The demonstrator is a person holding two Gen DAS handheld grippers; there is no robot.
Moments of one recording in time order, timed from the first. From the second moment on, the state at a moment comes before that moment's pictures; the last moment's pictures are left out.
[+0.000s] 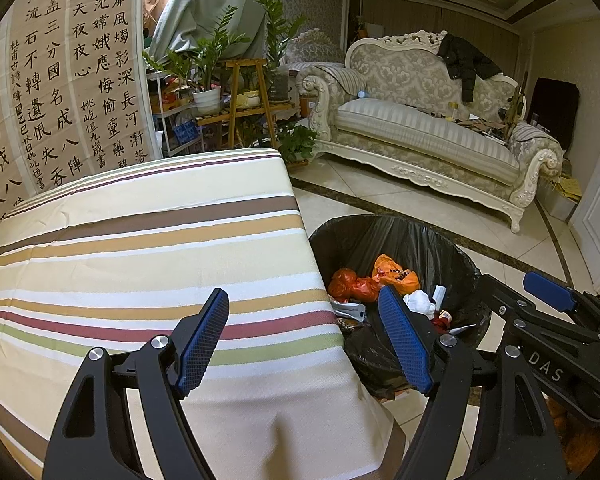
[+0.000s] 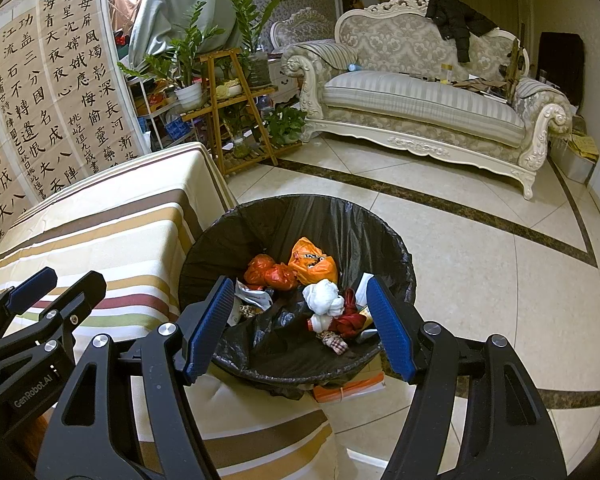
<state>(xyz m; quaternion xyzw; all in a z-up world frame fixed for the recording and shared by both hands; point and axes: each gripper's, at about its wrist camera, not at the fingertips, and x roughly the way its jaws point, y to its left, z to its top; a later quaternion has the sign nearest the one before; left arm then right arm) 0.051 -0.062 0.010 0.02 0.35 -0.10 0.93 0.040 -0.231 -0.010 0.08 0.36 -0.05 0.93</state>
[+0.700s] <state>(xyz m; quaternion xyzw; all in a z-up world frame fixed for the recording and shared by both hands) 0.051 -0.065 0.017 0.03 0.34 -0.10 0.93 0.040 -0.230 -0.010 0.08 0.36 -0.05 0.93</state>
